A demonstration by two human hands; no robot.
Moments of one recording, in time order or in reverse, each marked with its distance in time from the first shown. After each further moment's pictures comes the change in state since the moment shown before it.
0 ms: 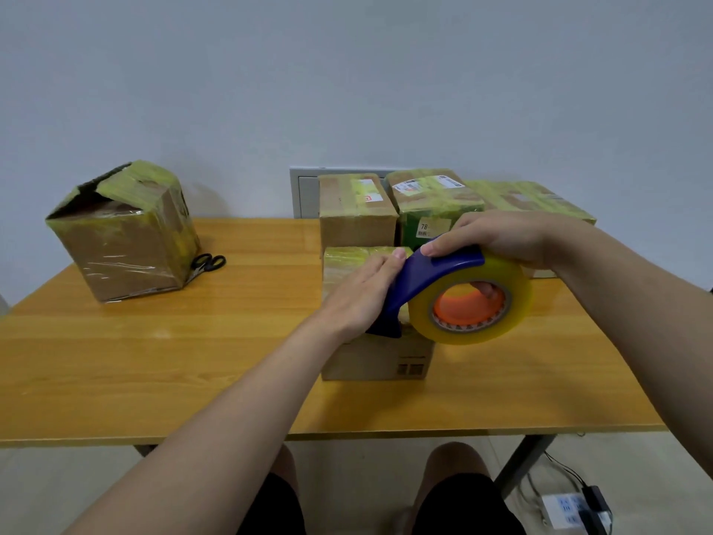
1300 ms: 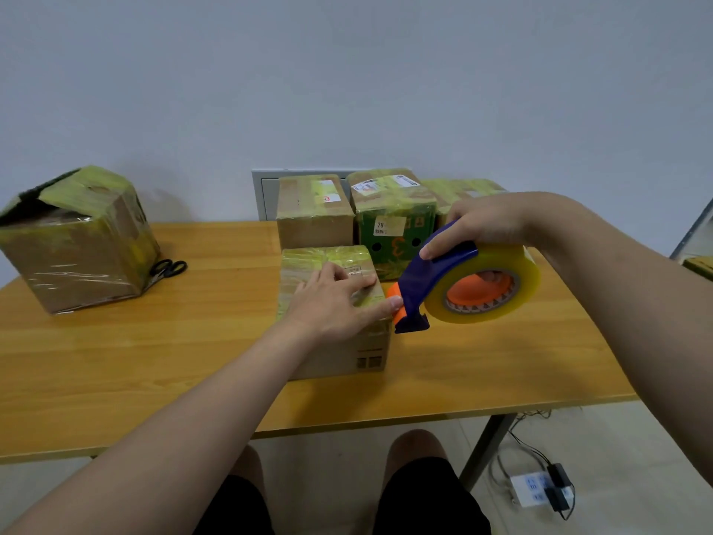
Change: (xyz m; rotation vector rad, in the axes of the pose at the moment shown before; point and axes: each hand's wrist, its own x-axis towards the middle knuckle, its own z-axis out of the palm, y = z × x) left_hand 0.009 0.001 0.025 0.700 -0.053 -0.057; right_hand -0.031 0.019 -0.035 -0.337 0.158 0.158
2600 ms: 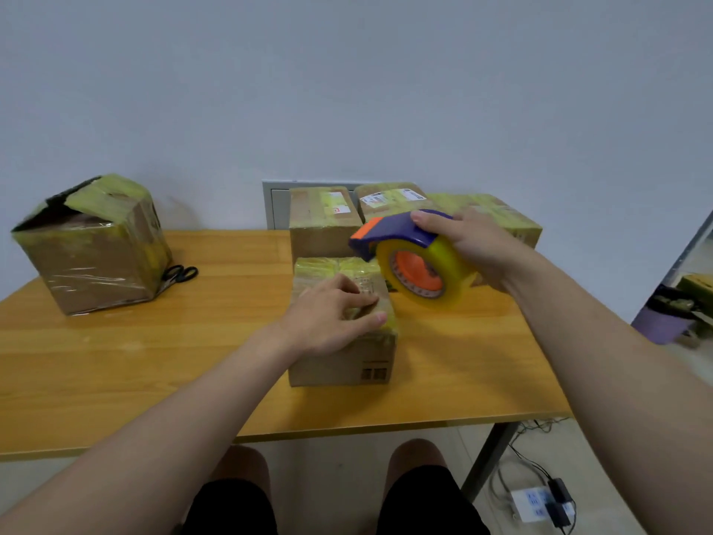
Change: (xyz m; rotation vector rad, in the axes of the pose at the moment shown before) left_hand -0.006 -0.039 -0.006 -0.094 0.019 0.222; right_hand 0.013 -0.002 0.043 0.629 0.417 -0.165
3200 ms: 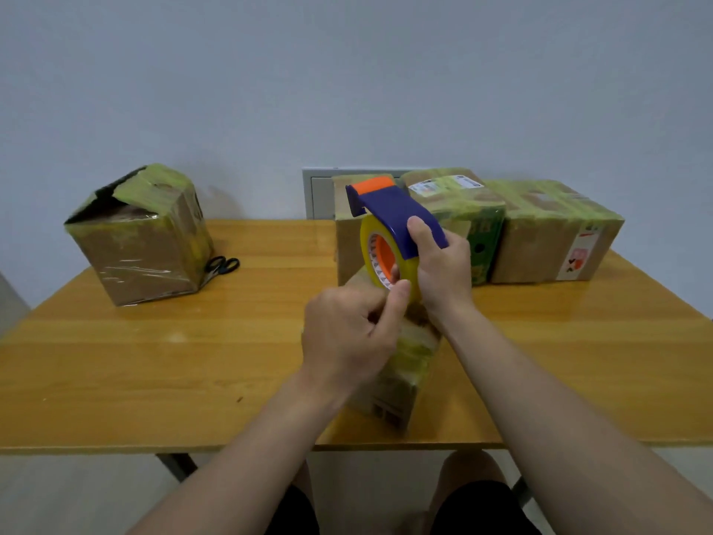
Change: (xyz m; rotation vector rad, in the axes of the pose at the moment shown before) left_hand -0.038 0.005 0.007 -0.207 0.870 0.213; right_hand 0.032 0.020 0.141 0.463 0.334 -0.186
